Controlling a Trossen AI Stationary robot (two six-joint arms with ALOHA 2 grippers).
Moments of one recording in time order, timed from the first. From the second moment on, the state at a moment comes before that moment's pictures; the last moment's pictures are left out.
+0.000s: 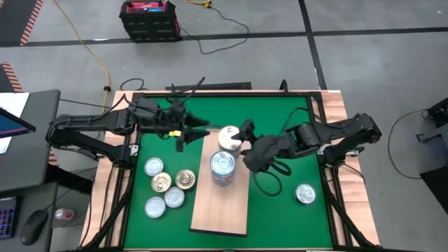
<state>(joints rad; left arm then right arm) 0.02 1.10 1.19 -0.16 -0.01 -0.44 0.30 1.57 1.74 -0.88 0.52 -0.86</state>
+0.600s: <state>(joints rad) 0.02 1.13 1.19 -1.13 0.04 -0.34 0.29 1.29 1.78 -1.25 0.59 0.19</state>
